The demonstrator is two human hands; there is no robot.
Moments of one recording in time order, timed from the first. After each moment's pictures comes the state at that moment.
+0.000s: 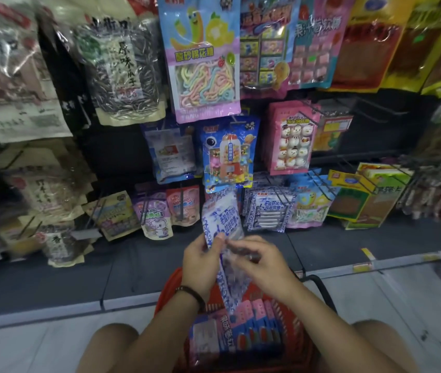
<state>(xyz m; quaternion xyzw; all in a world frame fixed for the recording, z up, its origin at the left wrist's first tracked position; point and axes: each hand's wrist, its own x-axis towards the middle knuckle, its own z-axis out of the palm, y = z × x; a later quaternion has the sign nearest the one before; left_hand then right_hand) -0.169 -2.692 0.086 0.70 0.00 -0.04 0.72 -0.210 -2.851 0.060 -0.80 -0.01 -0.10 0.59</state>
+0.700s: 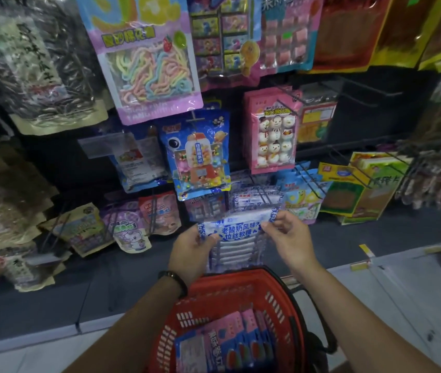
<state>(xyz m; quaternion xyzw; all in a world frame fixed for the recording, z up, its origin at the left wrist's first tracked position) -0.093 -2.753 0.069 0.86 -0.12 -0.07 0.49 -0.142 -2.986 0.030 -0.70 0.20 -0.19 0.66</state>
